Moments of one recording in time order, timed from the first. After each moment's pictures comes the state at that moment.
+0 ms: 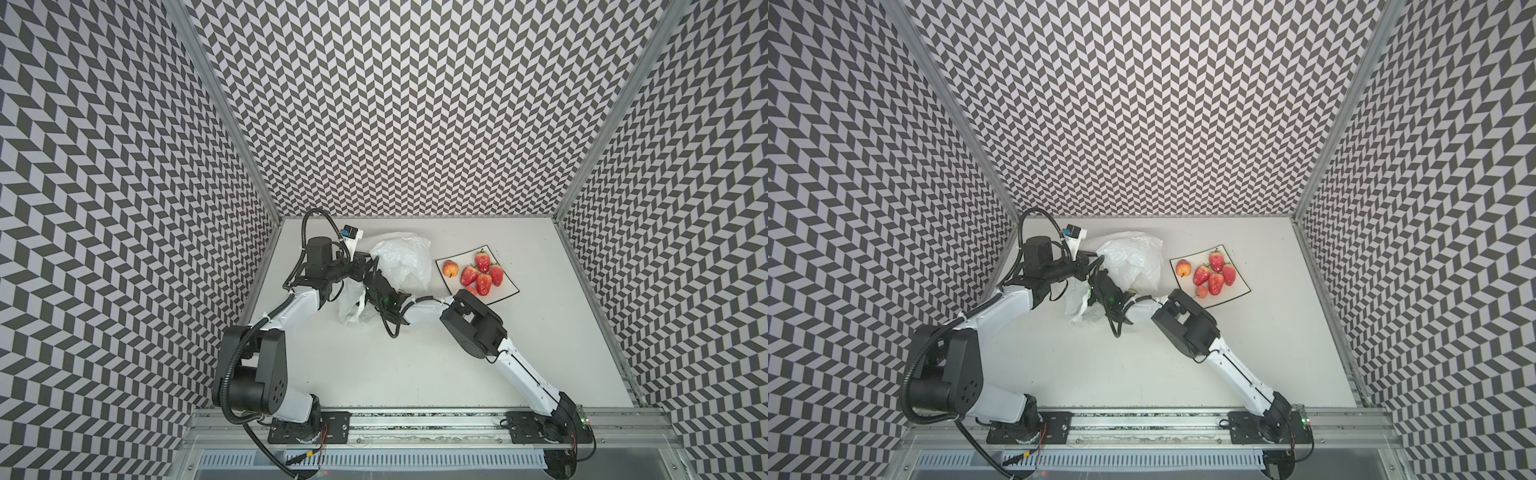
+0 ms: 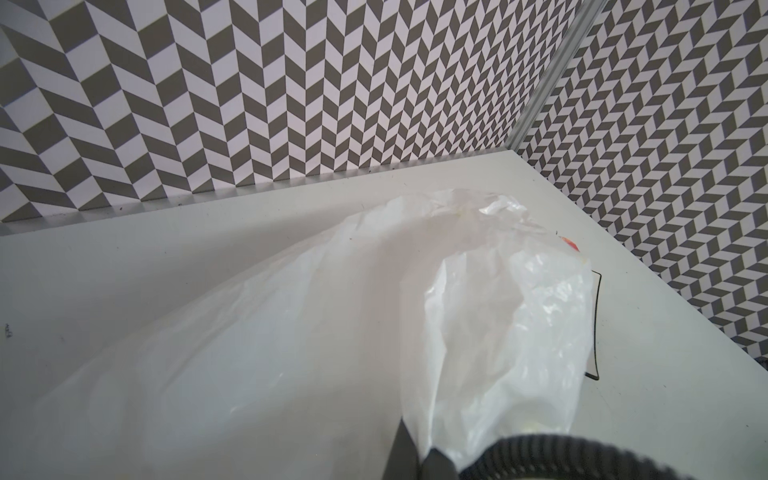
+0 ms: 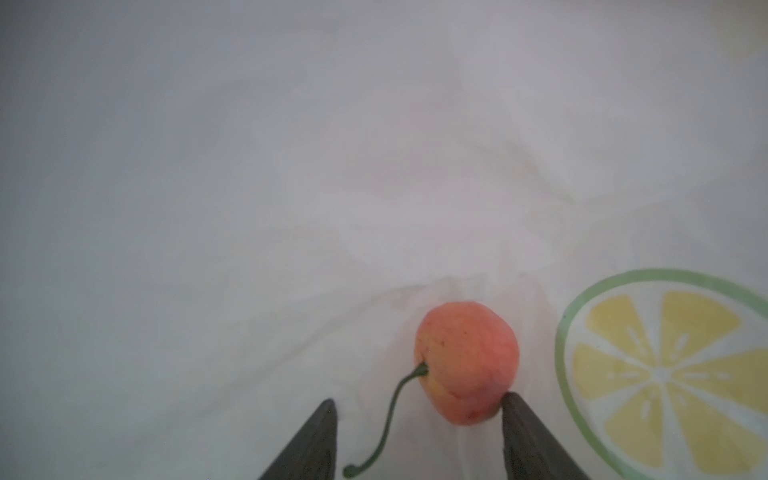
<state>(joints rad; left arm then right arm) -0.14 1.49 0.90 0.15 0.64 -0.05 0.93 2.59 1.86 0.37 0.14 0.18</state>
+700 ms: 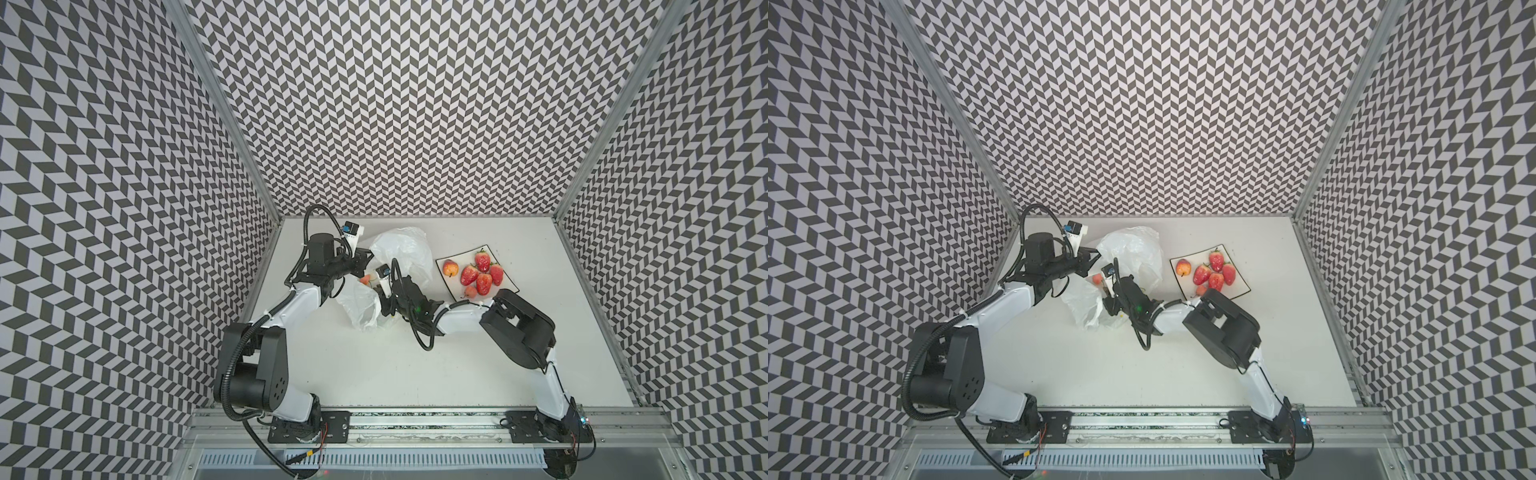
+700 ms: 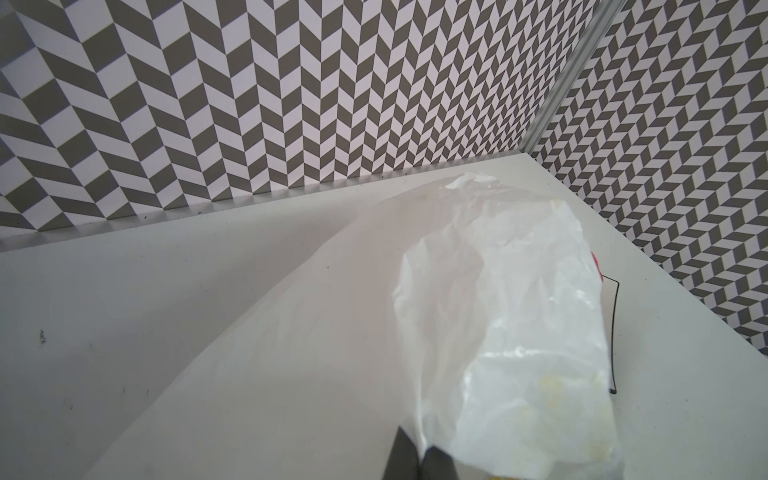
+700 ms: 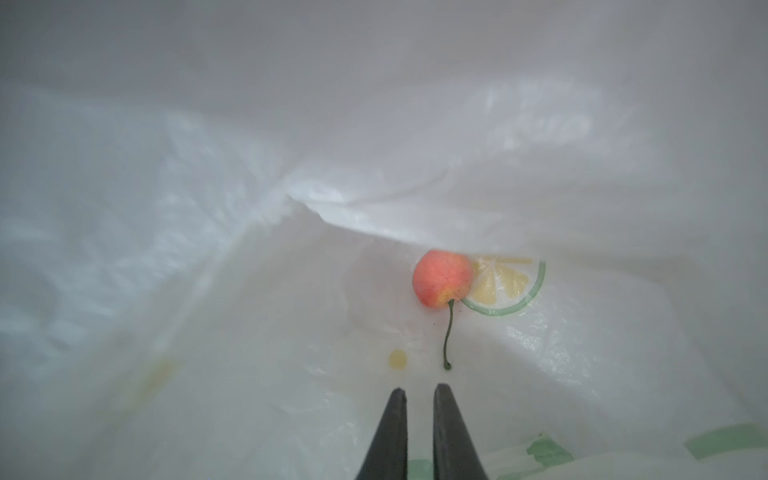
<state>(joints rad) -0.14 1.51 0.94 0.13 0.59 -0.02 0.93 2.08 1.18 0.53 0.12 0.16</state>
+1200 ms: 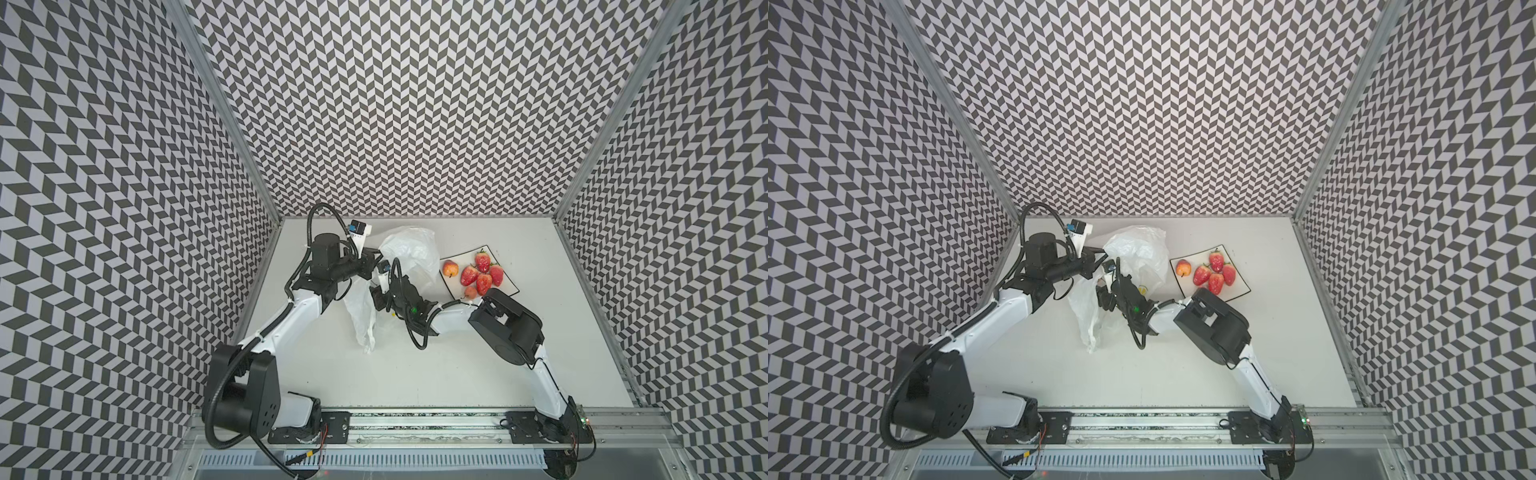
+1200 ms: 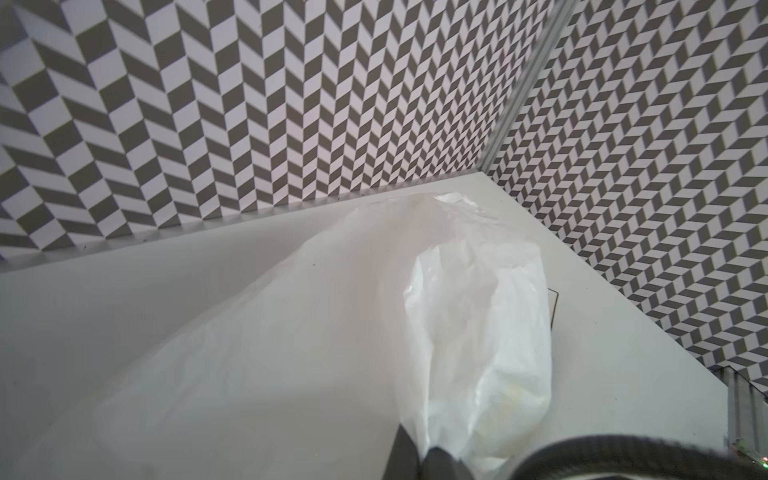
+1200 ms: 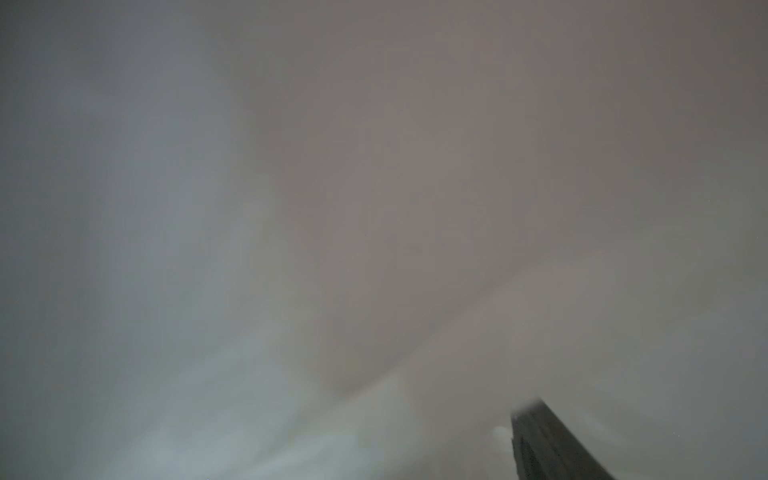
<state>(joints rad) -0.27 1.32 0.93 0.07 0.56 -0.13 0.92 2.20 1.26 0.67 0.19 0.25</state>
